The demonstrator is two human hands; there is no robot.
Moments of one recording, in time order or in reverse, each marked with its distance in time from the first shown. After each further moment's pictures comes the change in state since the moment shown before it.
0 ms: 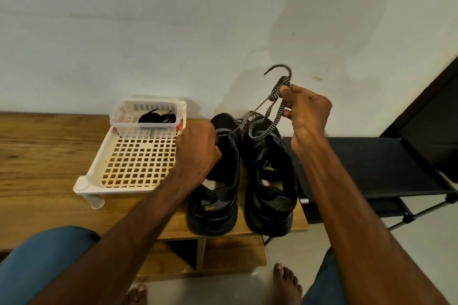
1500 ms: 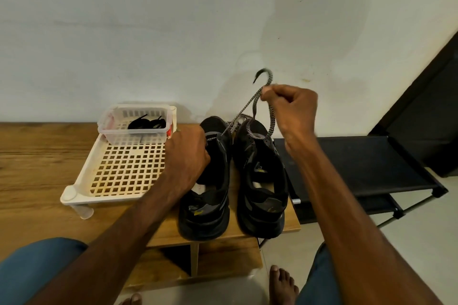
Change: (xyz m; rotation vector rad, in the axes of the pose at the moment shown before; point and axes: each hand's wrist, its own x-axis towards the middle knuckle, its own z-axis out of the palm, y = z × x) left_hand -0.001 0.004 -0.007 0.110 -0.027 0.019; right_hand -0.003 -0.007 -0.006 -0.282 -0.103 -0.266
